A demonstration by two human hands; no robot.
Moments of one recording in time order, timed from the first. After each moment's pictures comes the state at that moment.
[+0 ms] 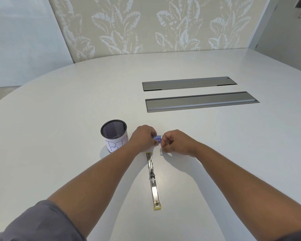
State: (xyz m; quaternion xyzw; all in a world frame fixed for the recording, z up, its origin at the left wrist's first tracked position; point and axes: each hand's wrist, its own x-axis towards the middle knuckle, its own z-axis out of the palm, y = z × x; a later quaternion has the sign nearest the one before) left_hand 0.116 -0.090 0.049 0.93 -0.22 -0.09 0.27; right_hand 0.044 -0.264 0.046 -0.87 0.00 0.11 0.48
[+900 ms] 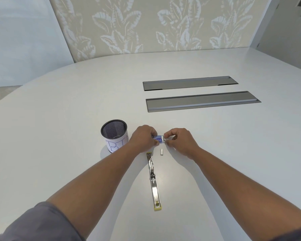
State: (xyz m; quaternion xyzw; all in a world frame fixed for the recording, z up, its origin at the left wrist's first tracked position) left_hand 0.116 -0.091 0.048 0.93 -0.22 -0.09 0.28; right_hand 0.050 -0.267 0.023 -0.89 0.11 -0.05 0.45
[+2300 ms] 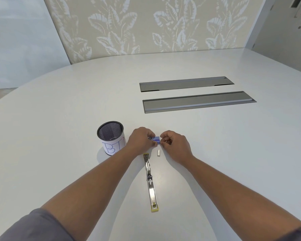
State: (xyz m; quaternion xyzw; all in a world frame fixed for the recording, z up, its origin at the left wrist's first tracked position) left_hand 0.112 -0.092 0.042 0.92 -0.19 -0.10 0.32; right_hand 0.043 -0.255 -0.004 -0.89 0.09 -0.13 0.42
